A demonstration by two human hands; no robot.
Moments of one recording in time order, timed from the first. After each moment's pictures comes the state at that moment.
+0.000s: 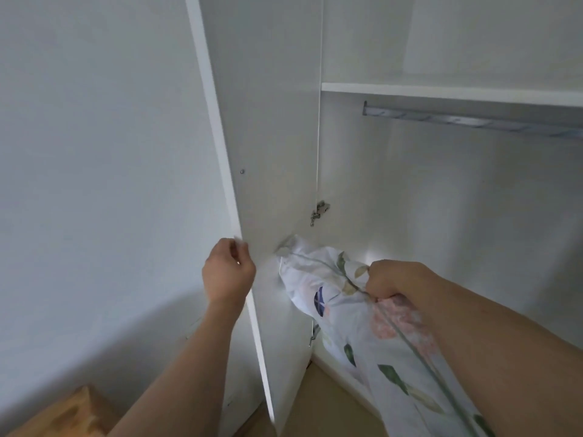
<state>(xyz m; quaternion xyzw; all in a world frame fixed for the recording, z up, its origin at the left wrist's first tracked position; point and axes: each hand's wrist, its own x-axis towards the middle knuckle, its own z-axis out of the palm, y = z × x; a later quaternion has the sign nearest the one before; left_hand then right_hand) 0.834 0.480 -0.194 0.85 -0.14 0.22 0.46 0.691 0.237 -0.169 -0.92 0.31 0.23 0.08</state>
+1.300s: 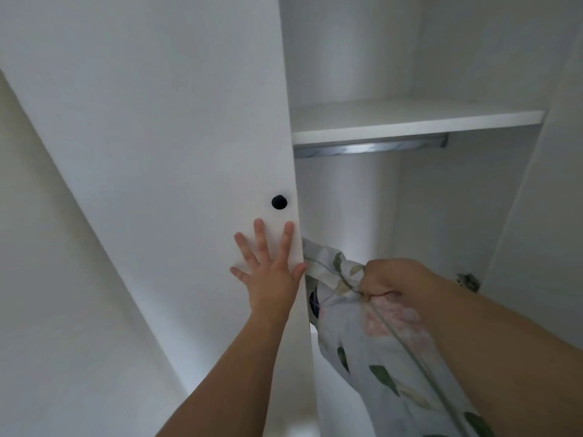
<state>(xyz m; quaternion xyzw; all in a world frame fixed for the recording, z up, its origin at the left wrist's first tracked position) 0.761 0.126 -0.180 0.77 -0.58 0.14 0.24 0.565 0.083 -0.111 -0.75 0.61 0.16 0.18</state>
